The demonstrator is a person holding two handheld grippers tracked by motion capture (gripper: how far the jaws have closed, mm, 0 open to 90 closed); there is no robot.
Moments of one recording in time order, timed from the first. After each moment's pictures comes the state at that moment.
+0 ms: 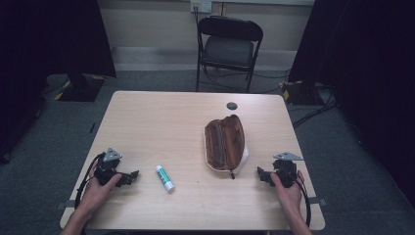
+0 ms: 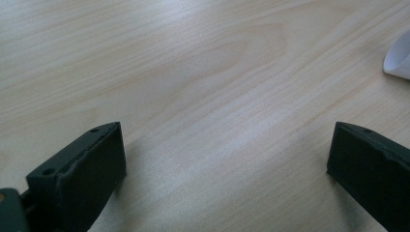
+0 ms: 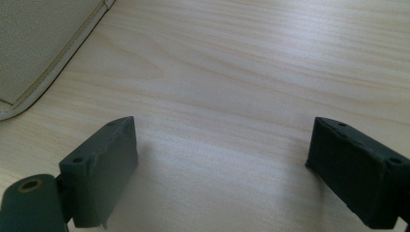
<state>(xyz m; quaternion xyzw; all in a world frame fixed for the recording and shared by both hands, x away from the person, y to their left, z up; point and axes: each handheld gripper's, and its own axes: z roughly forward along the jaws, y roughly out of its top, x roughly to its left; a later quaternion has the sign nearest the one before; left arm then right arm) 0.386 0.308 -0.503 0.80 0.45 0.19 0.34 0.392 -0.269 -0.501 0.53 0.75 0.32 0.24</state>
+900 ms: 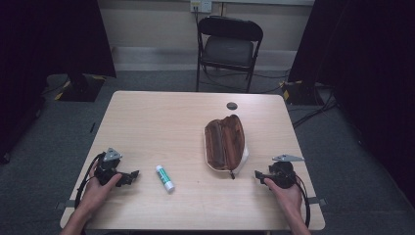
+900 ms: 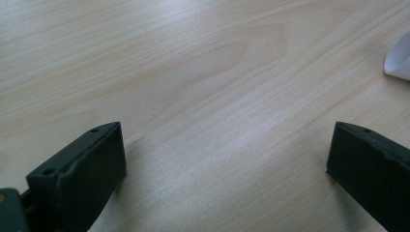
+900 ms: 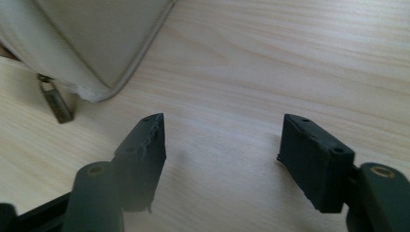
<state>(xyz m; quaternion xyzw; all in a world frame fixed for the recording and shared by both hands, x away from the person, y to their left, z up) 0.387 0.308 -0.503 0.80 0.45 0.19 0.34 0.378 -0.261 -0.486 0.52 0.77 0.35 0.16</state>
